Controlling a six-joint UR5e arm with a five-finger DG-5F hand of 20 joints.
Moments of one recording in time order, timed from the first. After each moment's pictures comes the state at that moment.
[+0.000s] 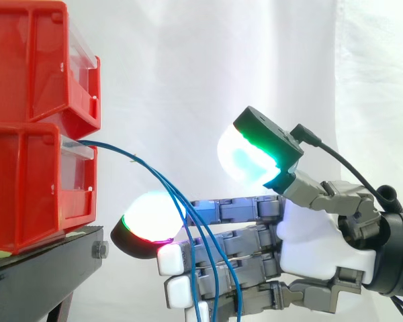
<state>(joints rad) 0.12 -2.37 -1.33 -2.39 -1.37 -0.01</state>
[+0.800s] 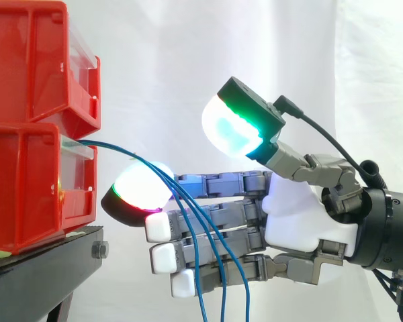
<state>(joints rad) 0.10 -2.37 -1.27 -2.44 -1.39 -0.02</state>
